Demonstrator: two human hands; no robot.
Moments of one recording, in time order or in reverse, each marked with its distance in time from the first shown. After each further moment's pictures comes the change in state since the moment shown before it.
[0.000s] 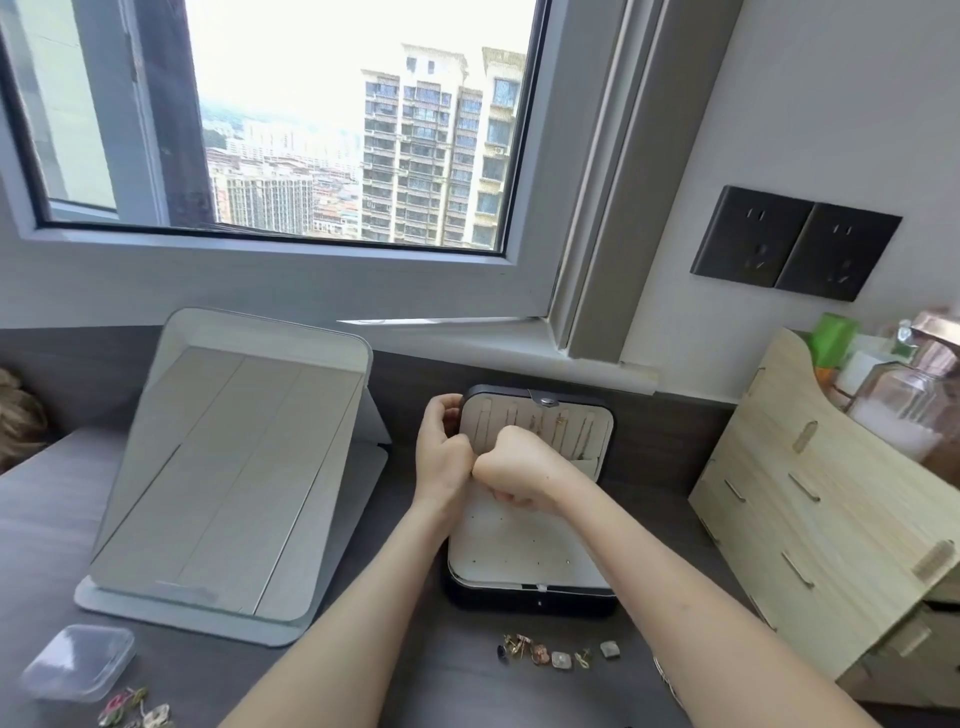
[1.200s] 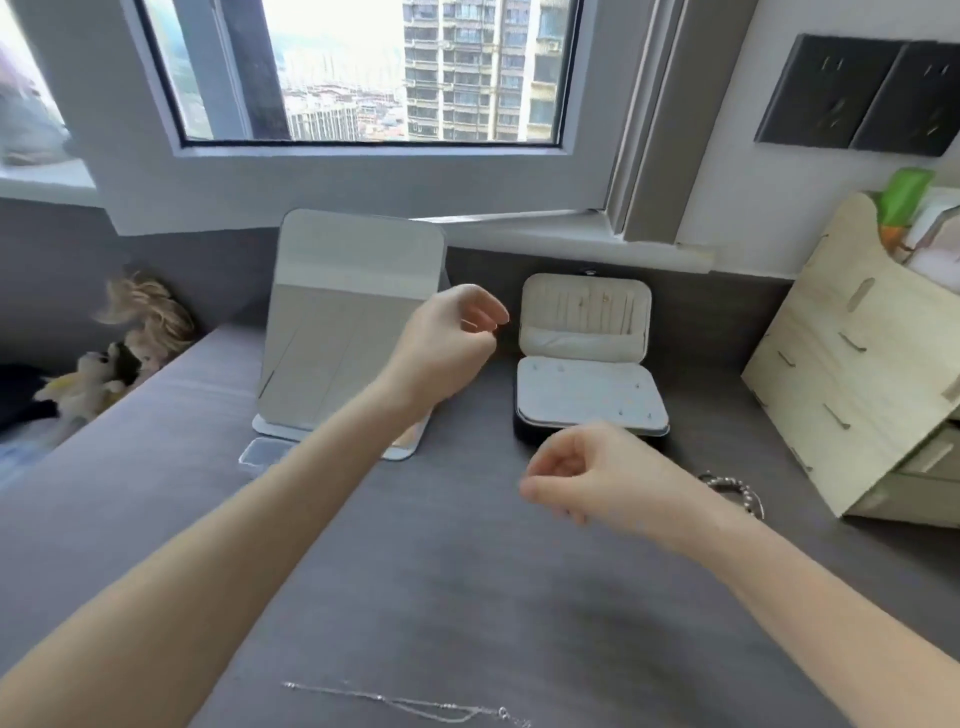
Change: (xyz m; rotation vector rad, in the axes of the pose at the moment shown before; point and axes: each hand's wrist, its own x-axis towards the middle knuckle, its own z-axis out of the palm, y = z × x) left_hand -0.084 0.097 -0.088 0.643 -0.227 0.183; right_hand -0.155 0.037 0.037 0.199 -0.173 -0.284
